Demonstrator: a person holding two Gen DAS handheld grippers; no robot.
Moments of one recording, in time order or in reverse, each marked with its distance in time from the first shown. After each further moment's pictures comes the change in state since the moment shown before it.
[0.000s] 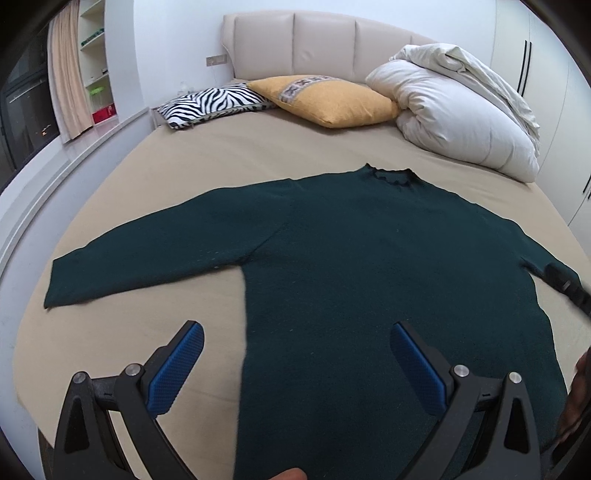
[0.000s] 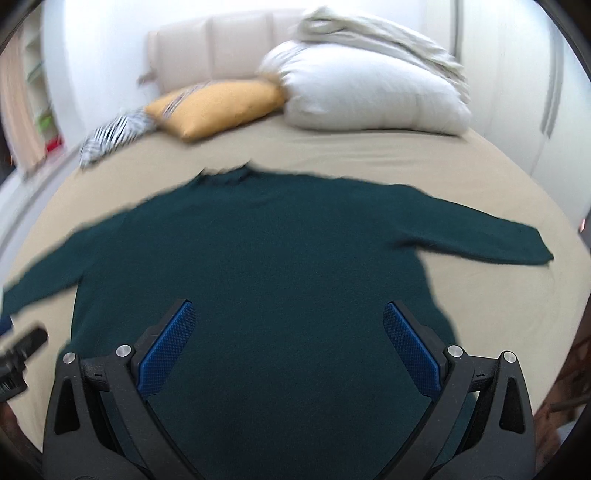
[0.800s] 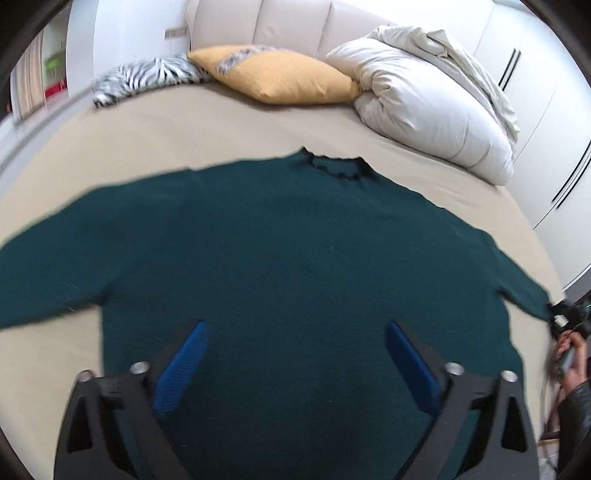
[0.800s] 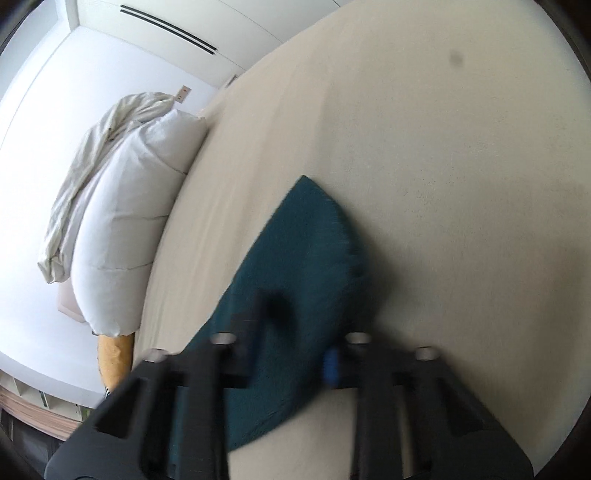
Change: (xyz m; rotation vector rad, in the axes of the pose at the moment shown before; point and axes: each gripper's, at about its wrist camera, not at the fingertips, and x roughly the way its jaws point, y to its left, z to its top) left arm 0.091 -0.060 0.051 -0.044 0.098 -0.231; right arm 0.167 -0.531 0.025 1.001 -0.073 0.102
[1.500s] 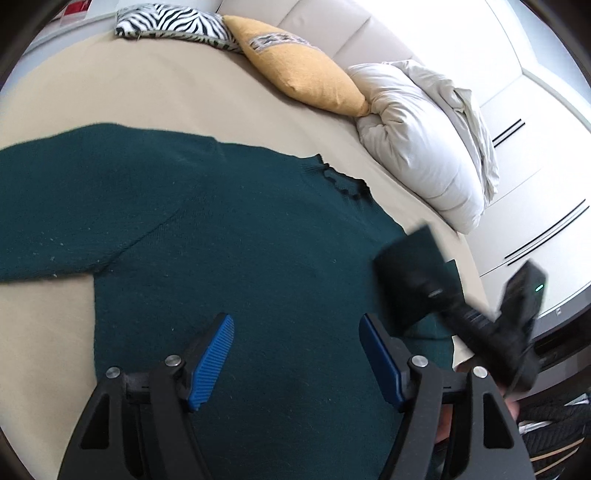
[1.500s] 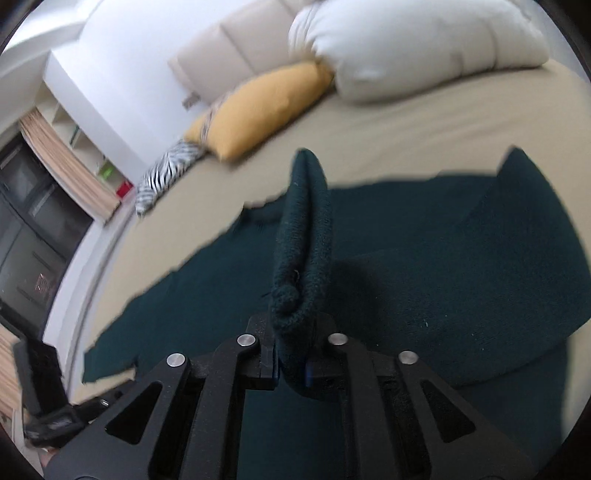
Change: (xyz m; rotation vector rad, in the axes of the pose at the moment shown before) left arm -0.005 0.067 0.003 -0.230 0.023 -0.255; right arm 0.106 0.344 -0.332 -0.827 0.406 0.228
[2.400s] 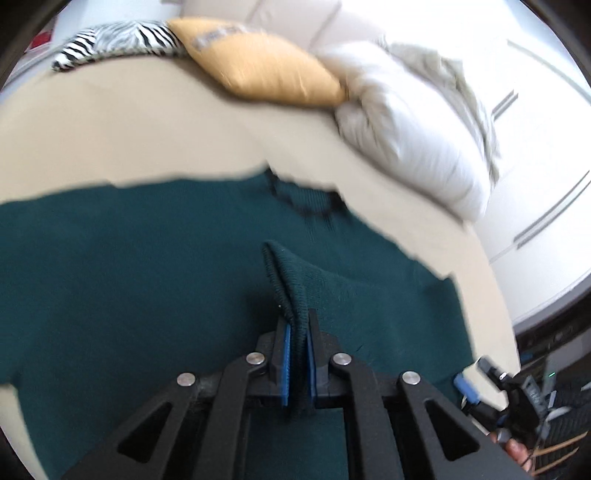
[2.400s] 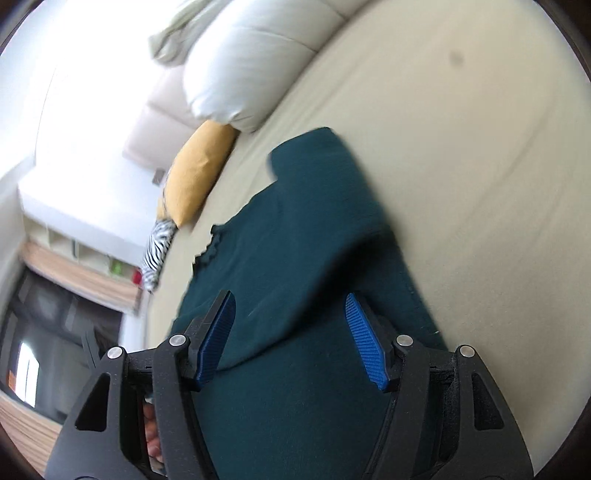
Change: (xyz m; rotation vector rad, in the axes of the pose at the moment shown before) left arm 0.068 -0.060 0.058 0.107 -0.020 0.038; right arm -0.083 -0.185 -0.043 0.486 -0.096 0.141
